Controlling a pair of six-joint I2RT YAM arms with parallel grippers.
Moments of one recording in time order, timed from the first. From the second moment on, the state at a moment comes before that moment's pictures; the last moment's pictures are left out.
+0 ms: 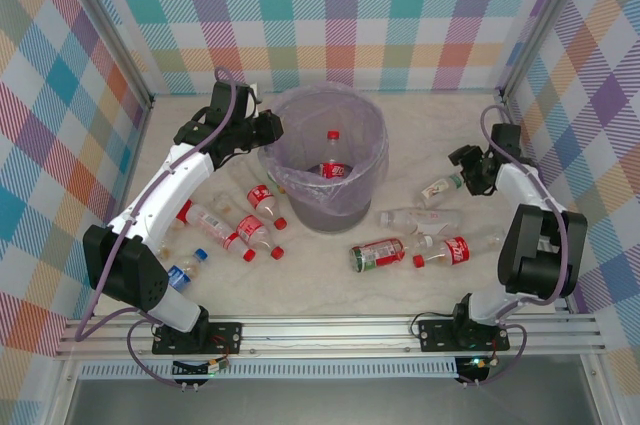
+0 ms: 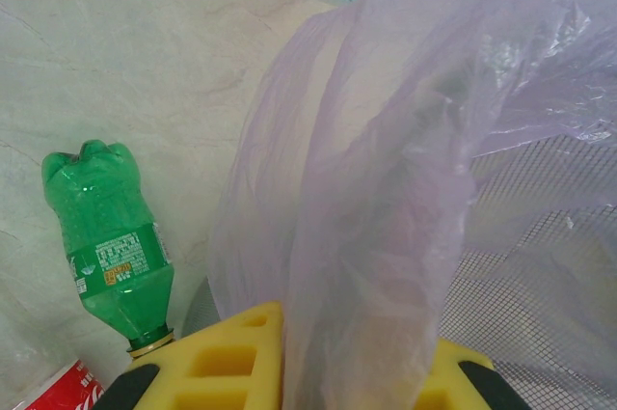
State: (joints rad) left arm -0.35 1.54 1.47 -0.61 0.16 -0.53; right arm -0.20 1.57 1.04 -0.45 -0.26 0.80
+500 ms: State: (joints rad) left arm -0.35 1.54 1.47 -0.61 0.16 -0.53; right arm -0.15 1.63 1.07 -0.58 -0.29 0.68
